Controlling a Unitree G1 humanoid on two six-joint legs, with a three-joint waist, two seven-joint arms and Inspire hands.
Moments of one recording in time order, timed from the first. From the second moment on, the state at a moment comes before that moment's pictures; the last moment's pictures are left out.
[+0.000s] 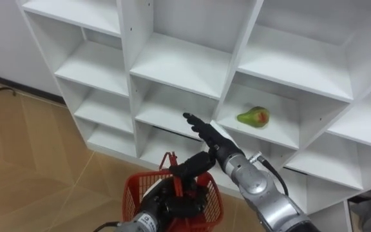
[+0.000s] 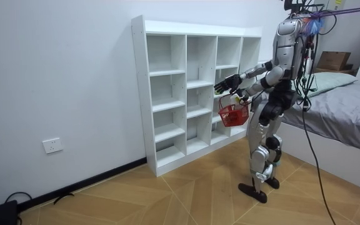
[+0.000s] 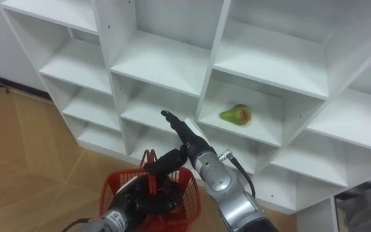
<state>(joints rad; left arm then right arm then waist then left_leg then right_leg) 0.07 0.14 -0.44 0.45 -0.50 0.06 -0.12 -0.25 -0.15 0.43 0.53 -0.12 0.03 0.04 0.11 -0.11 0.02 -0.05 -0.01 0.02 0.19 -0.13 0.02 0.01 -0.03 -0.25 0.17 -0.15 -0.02</state>
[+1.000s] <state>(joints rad) 0.14 0.18 -0.17 0.47 -0.47 0.03 0.01 -0.09 -0.28 0.18 0.41 -0.05 0.00 -0.06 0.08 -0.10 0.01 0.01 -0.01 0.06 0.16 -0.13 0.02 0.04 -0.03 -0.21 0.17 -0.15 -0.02</state>
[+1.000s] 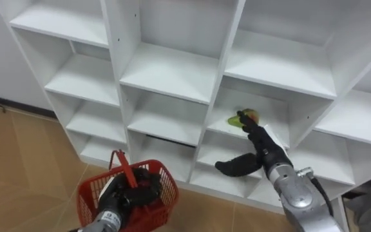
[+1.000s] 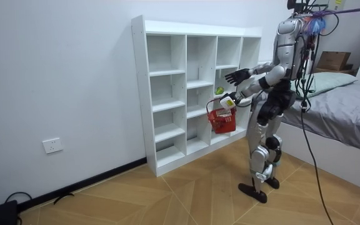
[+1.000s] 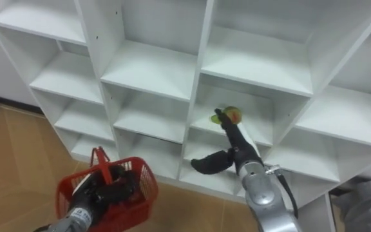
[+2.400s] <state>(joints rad) 0.14 0.22 -0.08 0.74 -0.42 -0.01 0.08 -0.24 -0.35 0.08 0.61 -0.01 -0.14 -0.31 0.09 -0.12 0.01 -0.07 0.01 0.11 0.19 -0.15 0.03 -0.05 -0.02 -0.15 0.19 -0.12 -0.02</state>
